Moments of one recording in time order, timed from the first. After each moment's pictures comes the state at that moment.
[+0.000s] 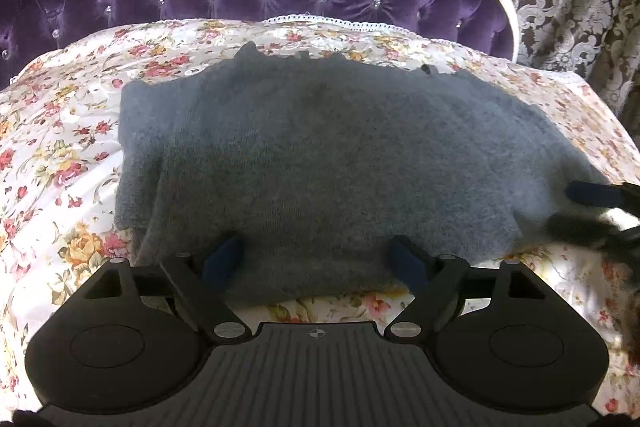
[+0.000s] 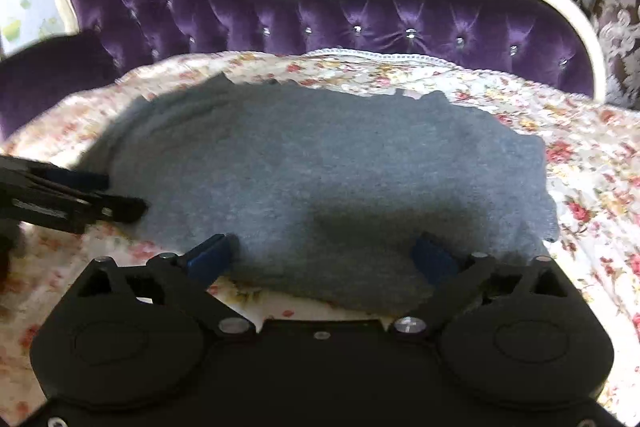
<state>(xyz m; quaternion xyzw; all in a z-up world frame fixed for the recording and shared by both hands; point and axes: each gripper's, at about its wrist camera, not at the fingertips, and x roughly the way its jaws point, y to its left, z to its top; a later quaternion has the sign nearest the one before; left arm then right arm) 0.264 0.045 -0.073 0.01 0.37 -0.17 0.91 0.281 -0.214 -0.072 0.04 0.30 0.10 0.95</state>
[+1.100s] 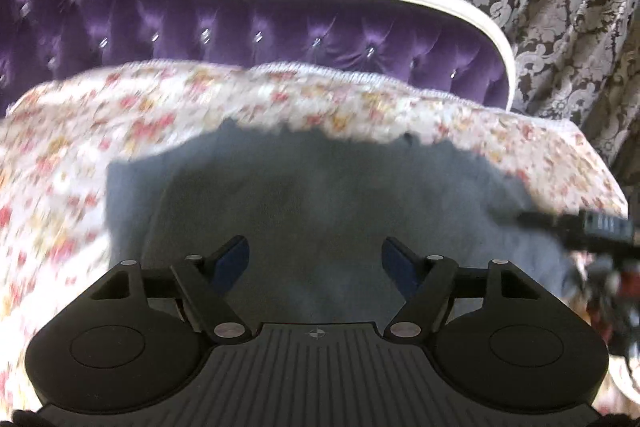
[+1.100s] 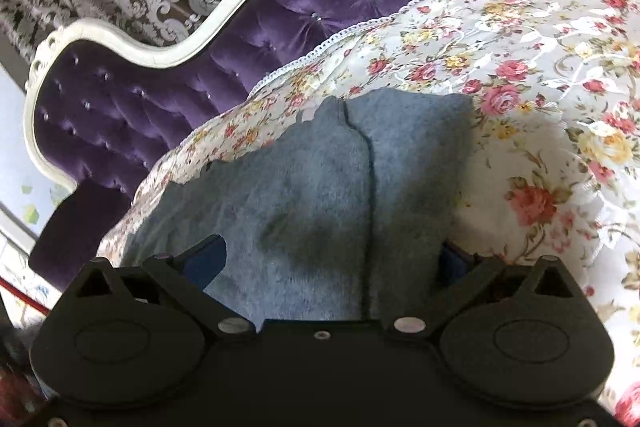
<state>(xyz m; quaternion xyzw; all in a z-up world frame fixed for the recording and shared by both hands) 0.303 0.020 -0.010 -0.02 0.36 -0.17 0.92 0.351 -0.350 -0.091 0.28 0.34 0.13 0.89</state>
